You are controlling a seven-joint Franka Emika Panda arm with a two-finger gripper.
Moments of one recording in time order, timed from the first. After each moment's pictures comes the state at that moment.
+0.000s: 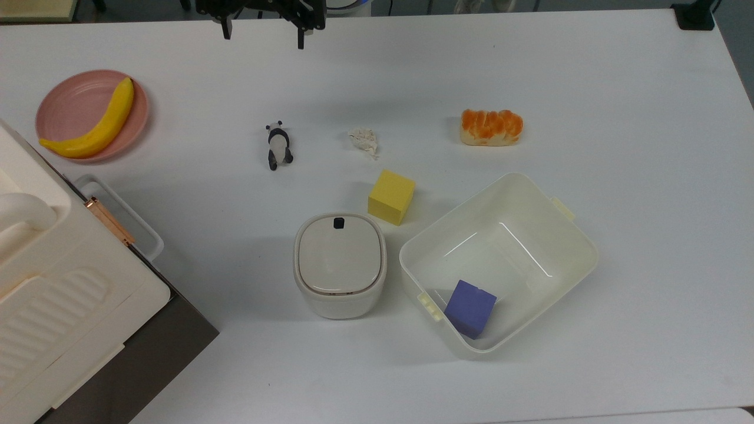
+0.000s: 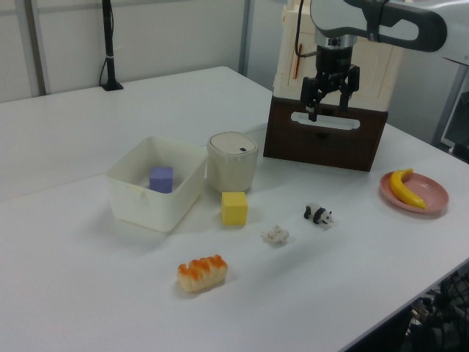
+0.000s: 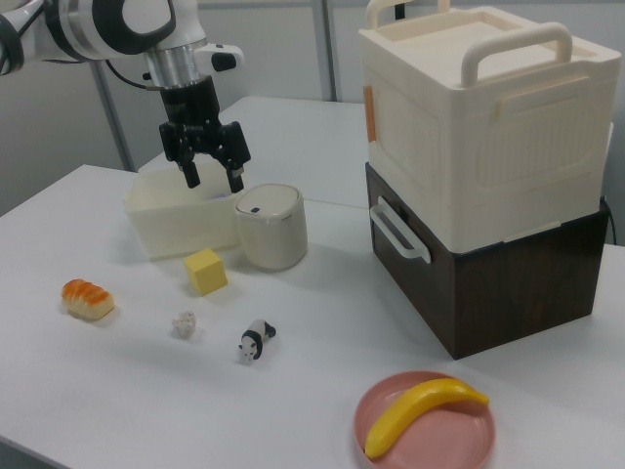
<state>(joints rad) -0.03 0.09 0.00 -1.52 -0.13 1.56 0.02</state>
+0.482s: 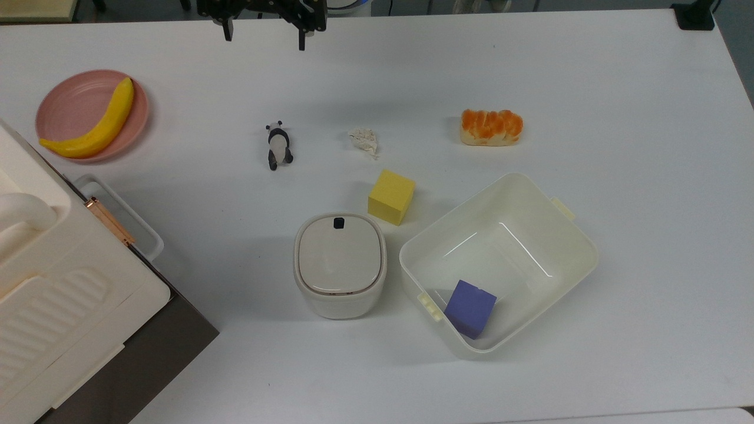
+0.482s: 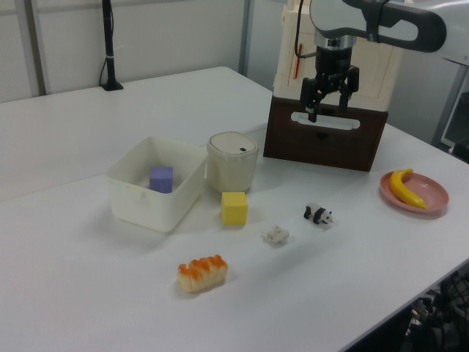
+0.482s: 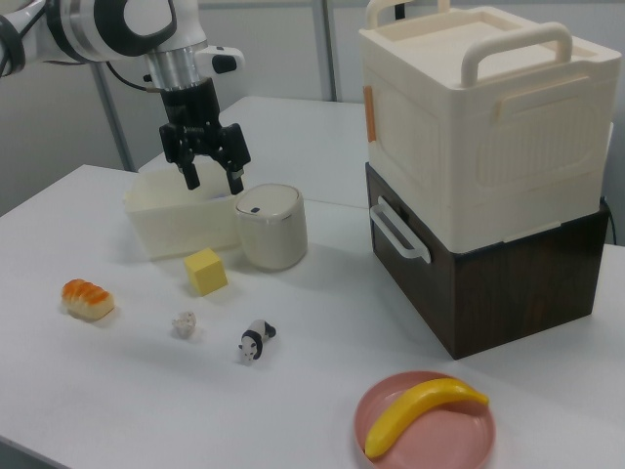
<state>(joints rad) -0.03 0.09 0.00 -1.52 -0.13 1.56 0.02</state>
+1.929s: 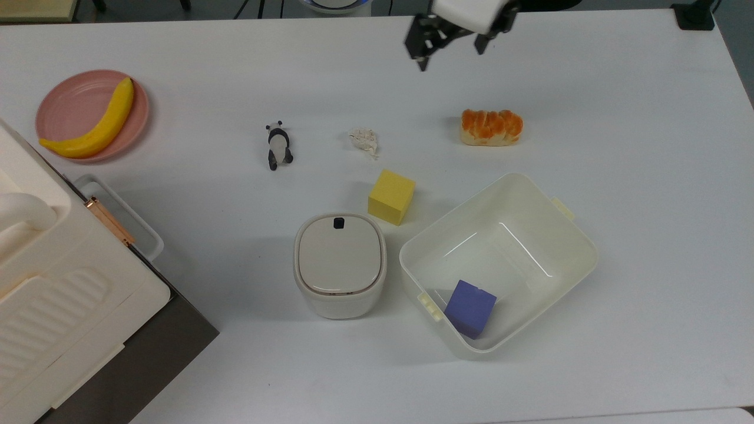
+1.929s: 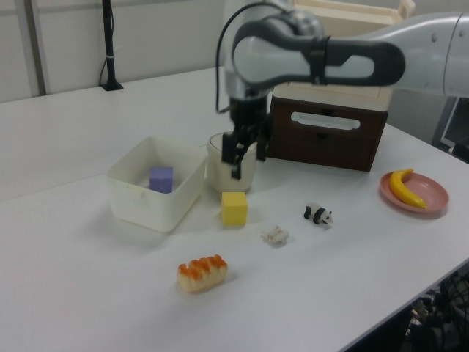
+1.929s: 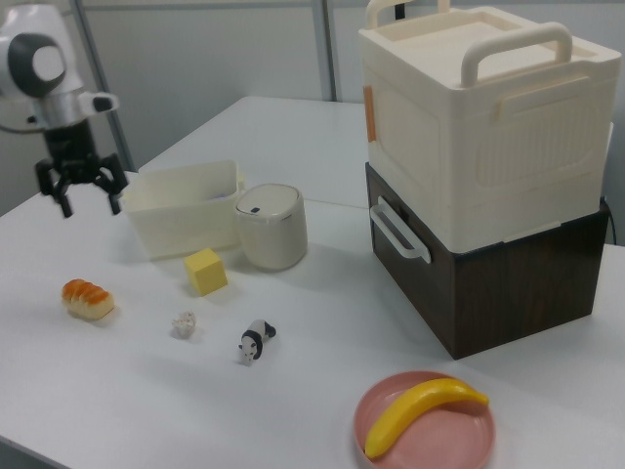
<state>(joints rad) 0.37 0.14 0.03 -1.63 -0.05 1.64 0.02</state>
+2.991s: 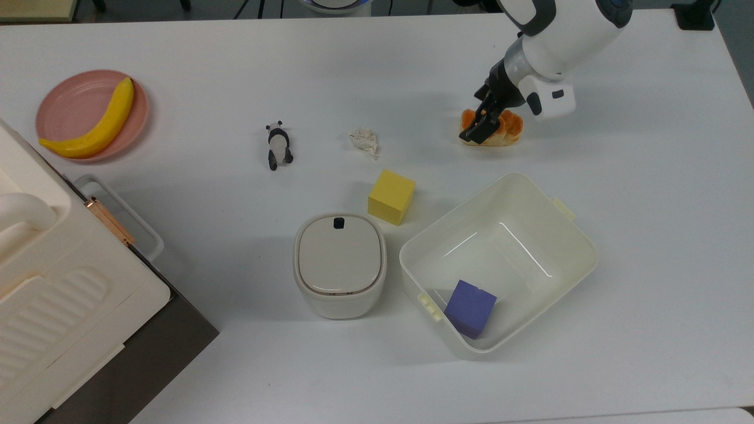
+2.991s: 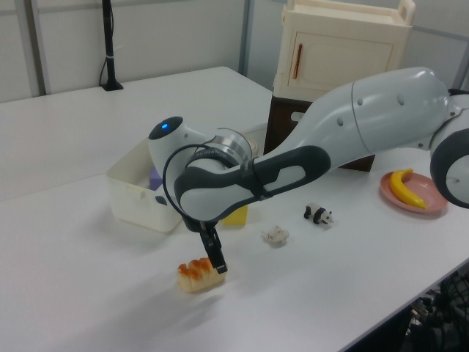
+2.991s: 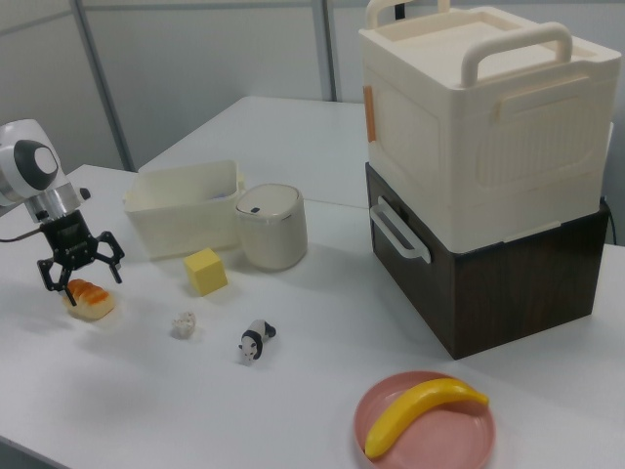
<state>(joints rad) 0.55 0.39 0.04 -1.75 -0.25 1.84 -0.54</state>
